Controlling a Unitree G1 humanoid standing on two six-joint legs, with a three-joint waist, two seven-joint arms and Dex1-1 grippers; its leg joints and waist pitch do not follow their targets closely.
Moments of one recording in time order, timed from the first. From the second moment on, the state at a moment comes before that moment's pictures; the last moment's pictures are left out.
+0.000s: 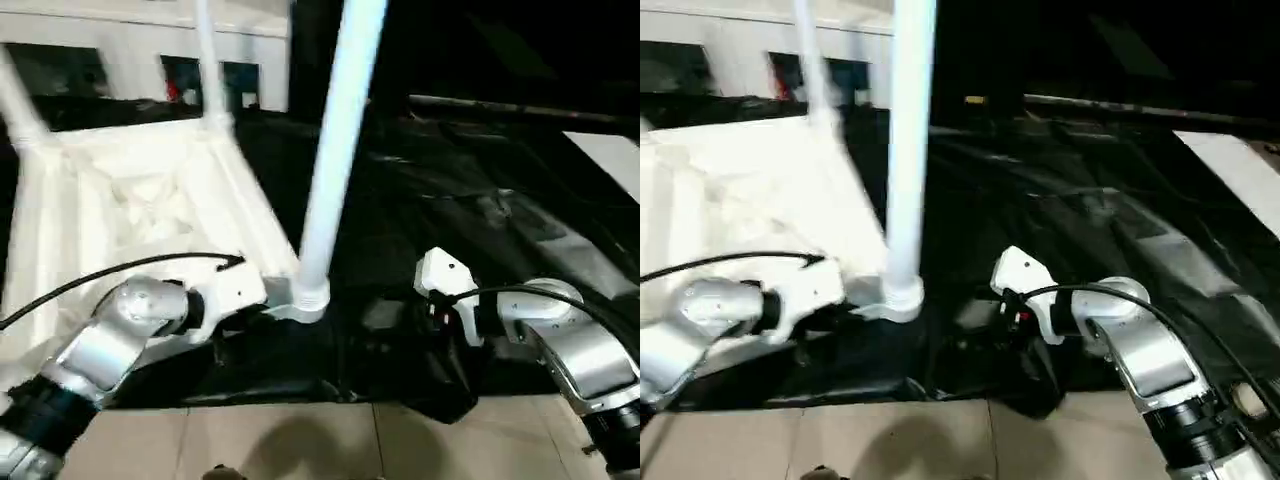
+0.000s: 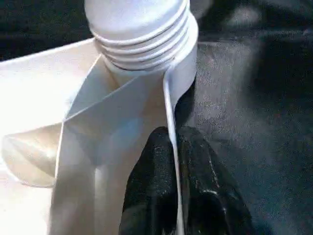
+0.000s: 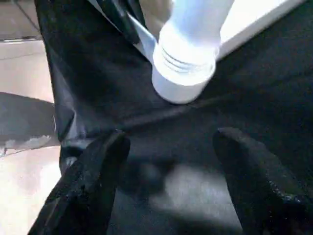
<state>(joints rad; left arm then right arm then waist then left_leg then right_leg) -0.41 0.68 -0.44 0.15 -0.02 0.21 -0.94 -0.33 -0.55 0.25 -0.03 0.12 0.43 1.08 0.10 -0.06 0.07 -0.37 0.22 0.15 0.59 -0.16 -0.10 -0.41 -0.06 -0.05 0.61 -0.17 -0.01</state>
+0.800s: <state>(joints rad) -0.51 0.60 -0.49 0.46 0.05 -0.22 -1.07 -0.31 -0.55 0.25 -0.03 0.13 0.42 1.04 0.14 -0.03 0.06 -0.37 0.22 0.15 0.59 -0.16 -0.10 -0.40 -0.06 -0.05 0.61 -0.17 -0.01</state>
